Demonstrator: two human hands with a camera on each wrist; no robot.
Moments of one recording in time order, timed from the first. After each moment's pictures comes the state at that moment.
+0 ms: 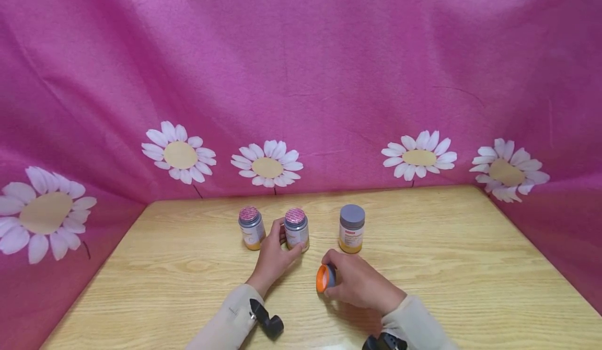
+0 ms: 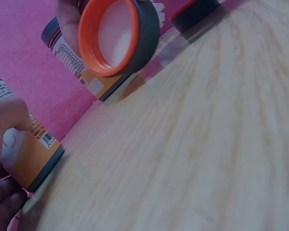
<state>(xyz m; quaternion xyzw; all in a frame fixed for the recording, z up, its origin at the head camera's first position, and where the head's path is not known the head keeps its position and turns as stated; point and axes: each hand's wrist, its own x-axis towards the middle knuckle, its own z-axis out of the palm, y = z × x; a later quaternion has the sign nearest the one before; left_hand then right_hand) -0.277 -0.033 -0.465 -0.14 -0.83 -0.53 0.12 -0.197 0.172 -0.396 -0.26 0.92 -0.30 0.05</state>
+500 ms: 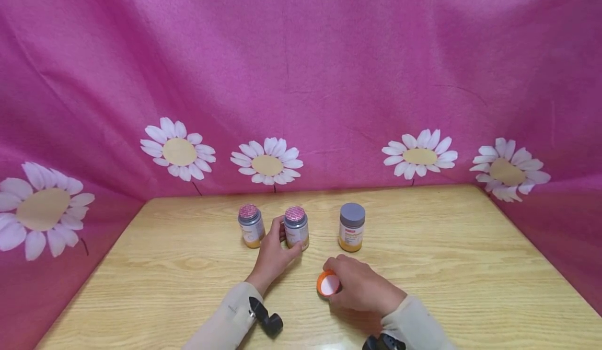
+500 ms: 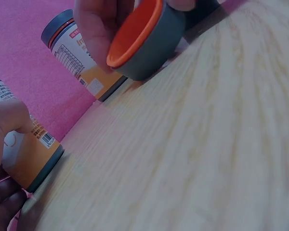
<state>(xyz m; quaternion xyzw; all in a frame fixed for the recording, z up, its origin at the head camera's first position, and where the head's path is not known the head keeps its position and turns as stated) -0.277 -0.032 -0.464 -0.13 -0.83 -0.52 0.11 -0.194 0.174 -0.403 -0.28 0.92 -0.26 0.06</state>
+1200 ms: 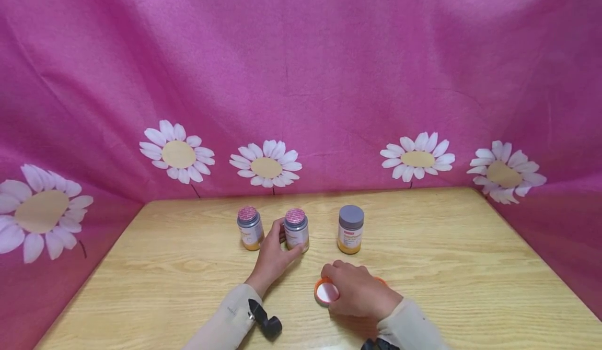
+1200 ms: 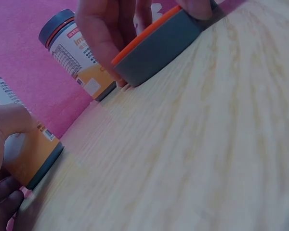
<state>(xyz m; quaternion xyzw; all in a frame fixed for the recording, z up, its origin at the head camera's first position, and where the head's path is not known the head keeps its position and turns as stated) -0.278 -0.030 -0.464 -0.14 -0.83 -0.53 0.11 -0.192 0.170 -0.406 -0.26 0.94 -0.22 0.09</state>
